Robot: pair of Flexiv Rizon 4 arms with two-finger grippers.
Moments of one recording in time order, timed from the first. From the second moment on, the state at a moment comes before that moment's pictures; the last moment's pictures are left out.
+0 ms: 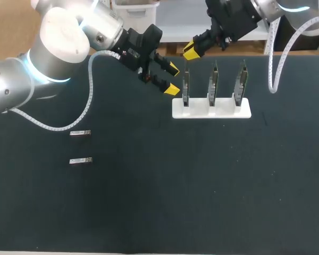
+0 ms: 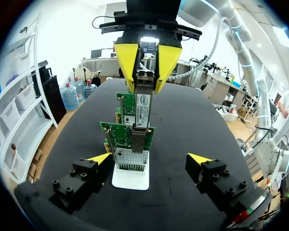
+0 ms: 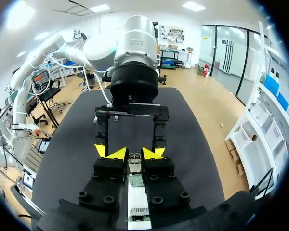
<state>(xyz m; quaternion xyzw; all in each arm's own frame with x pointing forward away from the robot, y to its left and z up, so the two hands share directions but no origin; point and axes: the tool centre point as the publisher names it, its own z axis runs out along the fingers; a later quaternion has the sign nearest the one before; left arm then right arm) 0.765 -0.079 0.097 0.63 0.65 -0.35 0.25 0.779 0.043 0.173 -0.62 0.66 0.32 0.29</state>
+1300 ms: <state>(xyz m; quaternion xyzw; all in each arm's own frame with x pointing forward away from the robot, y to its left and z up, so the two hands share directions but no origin) 0.764 -0.079 0.097 0.63 0.65 -0.35 0.25 0.787 0.043 0.170 -0.61 0.67 0.32 0.28</state>
